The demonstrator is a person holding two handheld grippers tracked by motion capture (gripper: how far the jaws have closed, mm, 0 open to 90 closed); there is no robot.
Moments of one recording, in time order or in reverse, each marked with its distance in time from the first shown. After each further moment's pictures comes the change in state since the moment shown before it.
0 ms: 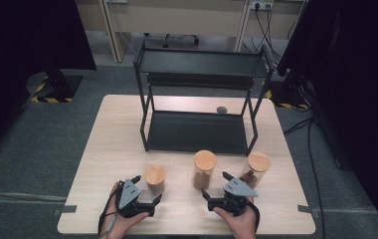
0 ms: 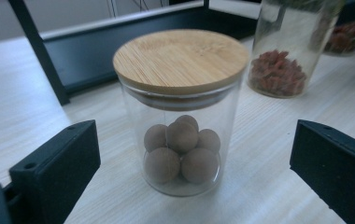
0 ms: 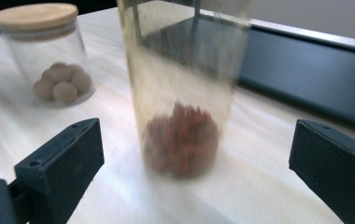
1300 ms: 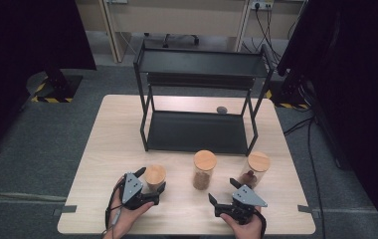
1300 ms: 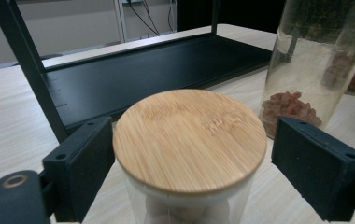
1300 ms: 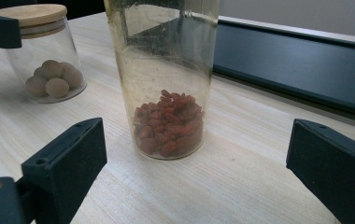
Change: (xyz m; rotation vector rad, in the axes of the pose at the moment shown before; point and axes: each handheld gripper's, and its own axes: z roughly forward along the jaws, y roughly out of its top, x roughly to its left) left arm 0.003 0.026 0.033 -0.037 0.027 -0.030; right arm -0.003 -0.009 -0.009 -0.021 -0.040 0.035
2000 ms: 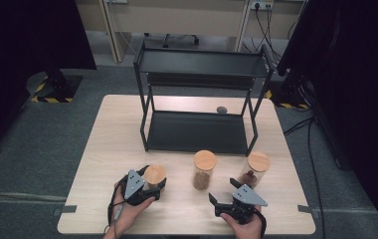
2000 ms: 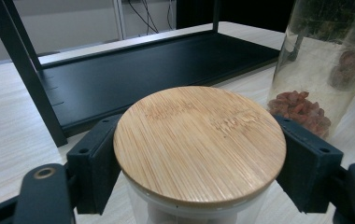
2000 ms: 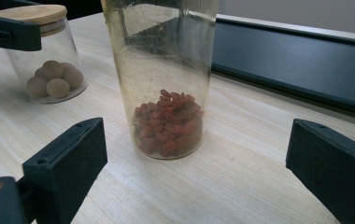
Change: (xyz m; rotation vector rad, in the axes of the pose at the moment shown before) left arm 0.004 -0.002 0.007 0.007 -0.007 -0.010; right arm -0.001 0.000 0.000 0.002 0.001 0.010
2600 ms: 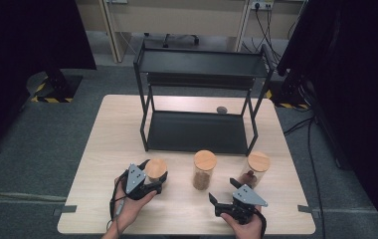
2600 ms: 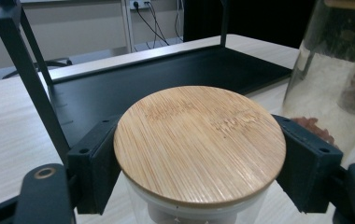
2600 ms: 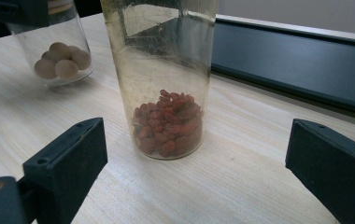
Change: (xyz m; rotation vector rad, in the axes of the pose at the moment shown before) left arm 0.001 0.021 0.008 -0.037 0.036 -0.013; right arm 0.000 0.000 0.000 -0.001 0.000 0.002
